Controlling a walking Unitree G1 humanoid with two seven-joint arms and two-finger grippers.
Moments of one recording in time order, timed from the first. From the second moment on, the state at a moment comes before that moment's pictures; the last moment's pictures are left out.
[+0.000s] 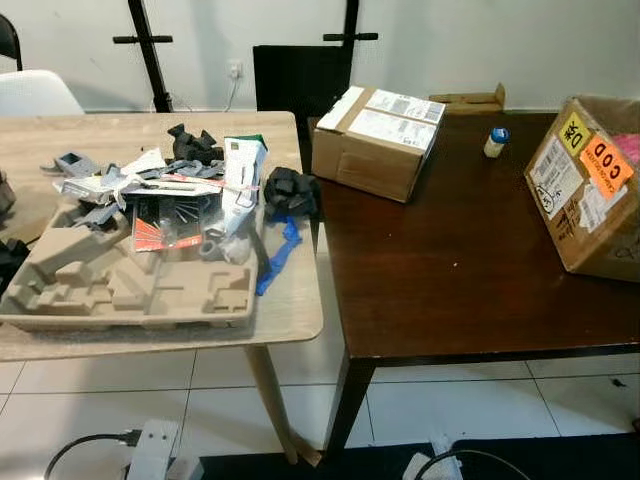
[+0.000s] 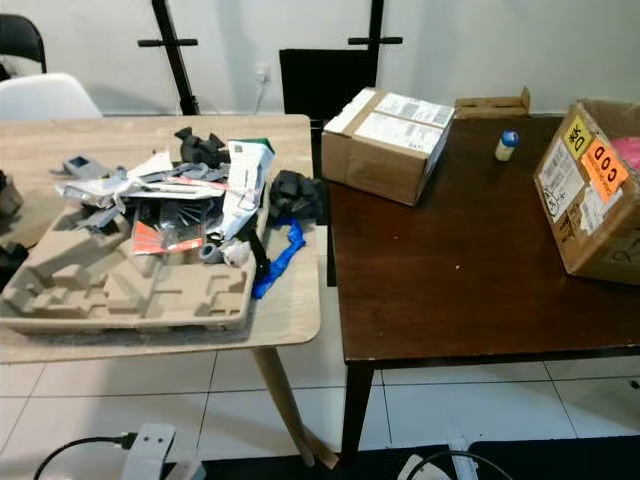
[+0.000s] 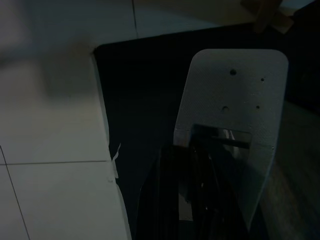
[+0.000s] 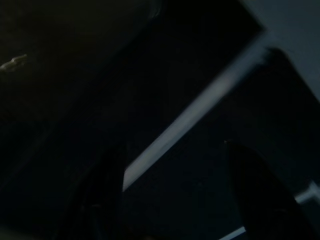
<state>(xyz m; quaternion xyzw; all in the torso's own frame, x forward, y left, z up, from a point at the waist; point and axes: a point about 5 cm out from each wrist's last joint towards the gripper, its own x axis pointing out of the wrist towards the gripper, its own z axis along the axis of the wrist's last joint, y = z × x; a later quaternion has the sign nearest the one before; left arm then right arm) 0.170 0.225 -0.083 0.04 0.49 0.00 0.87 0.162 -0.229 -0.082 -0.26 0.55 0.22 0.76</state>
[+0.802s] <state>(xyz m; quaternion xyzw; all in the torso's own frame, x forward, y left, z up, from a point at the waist) 0.186 0.208 -0.080 0.02 0.48 -0.01 0.87 0.174 -0.203 -0.087 -0.01 0.51 -0.02 0.86</state>
